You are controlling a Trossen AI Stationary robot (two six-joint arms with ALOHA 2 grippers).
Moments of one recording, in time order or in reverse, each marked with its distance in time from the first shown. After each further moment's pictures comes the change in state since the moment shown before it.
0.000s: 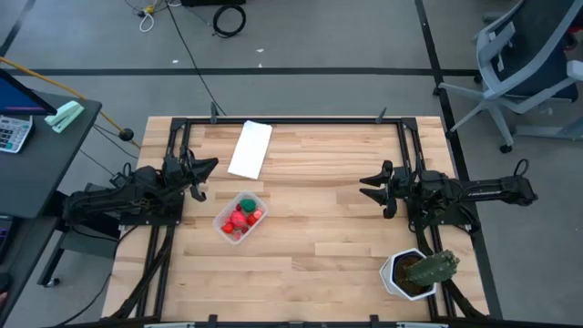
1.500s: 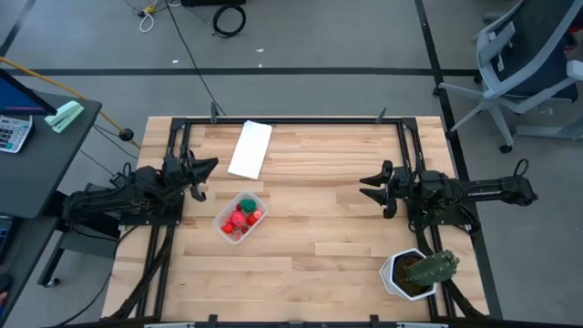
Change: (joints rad) left arm 0.000 0.000 0.000 0.000 0.000 0.000; right arm 0.000 0.000 0.000 0.000 0.000 0.000
